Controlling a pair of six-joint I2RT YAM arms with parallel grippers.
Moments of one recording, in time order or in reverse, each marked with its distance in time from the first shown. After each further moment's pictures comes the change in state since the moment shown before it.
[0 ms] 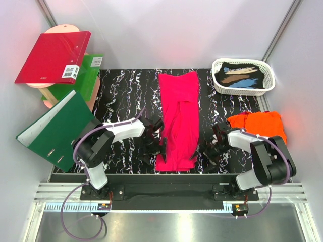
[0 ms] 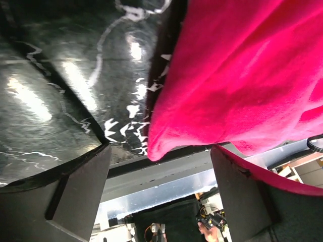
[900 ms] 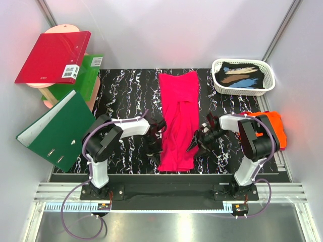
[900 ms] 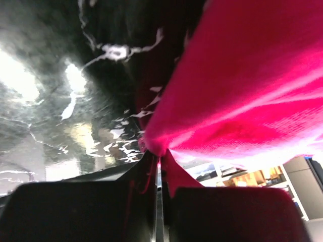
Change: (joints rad) left arm -0.009 0.115 0.062 -0.026 0.064 -0.040; right arm -0.001 0.319 0.299 -0.076 -0.158 -0.198
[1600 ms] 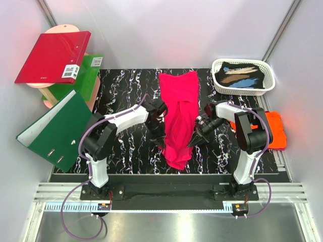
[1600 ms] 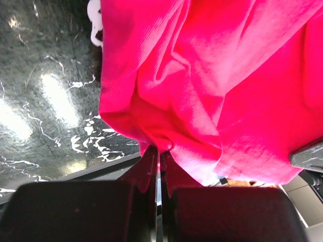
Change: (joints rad) left arm 0.069 0.002 0.245 -0.083 -0.036 0.032; right arm 0.000 0.137 0.297 -0.333 -0.142 -0.197
